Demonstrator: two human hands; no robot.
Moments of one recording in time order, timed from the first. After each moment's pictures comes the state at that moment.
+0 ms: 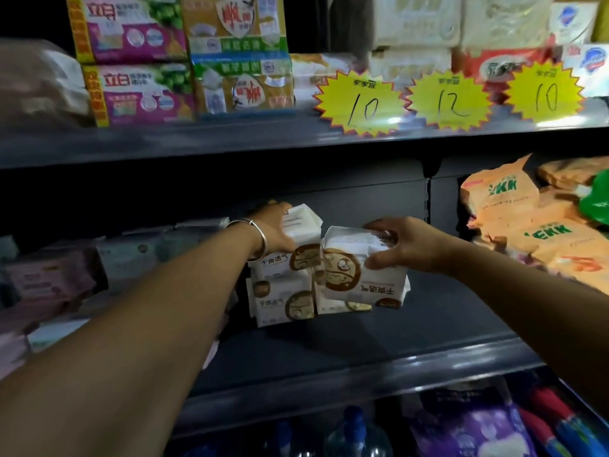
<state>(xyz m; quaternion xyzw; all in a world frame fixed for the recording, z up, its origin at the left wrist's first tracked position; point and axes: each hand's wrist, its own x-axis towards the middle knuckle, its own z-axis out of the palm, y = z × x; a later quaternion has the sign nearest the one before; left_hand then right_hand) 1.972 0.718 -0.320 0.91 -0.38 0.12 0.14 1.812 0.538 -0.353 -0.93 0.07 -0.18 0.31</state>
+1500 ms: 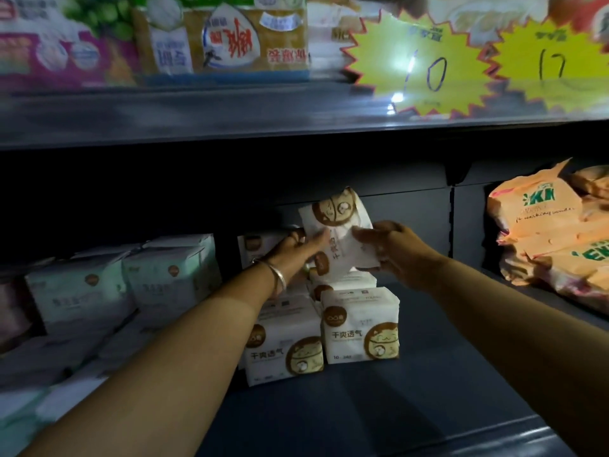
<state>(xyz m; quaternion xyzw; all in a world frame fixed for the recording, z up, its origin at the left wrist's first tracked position) 2.053 0.647 -0.368 0.72 -0.34 -0.16 0.58 1.951 0.501 -0.368 -0.70 0.12 -0.25 0.66</state>
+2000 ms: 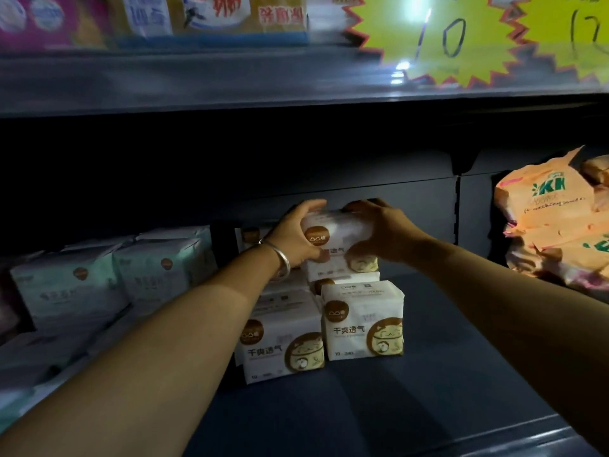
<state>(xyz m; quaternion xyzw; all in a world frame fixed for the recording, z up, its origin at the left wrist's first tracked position) 2.074 0.637 -0.363 0.75 -0.46 0.00 0.47 1.970 0.492 -0.360 -0.94 0.09 -0.27 0.20</state>
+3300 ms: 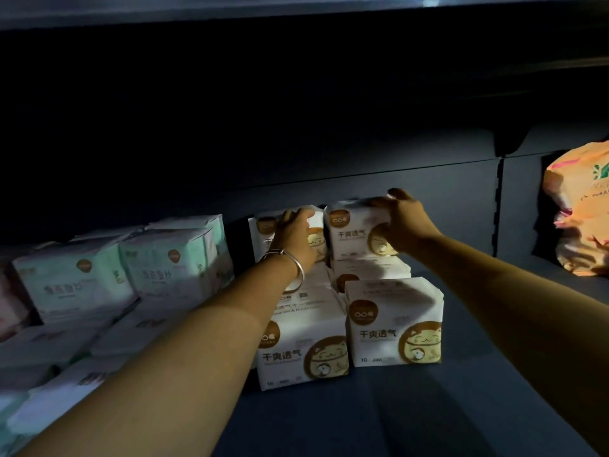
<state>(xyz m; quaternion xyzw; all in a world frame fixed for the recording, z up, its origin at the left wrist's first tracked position) 2.111 0.632 -0.391 0.86 -0.35 0.12 0.35 2.031 0.465 -0.385 -0.92 0.15 -0.31 0.17</state>
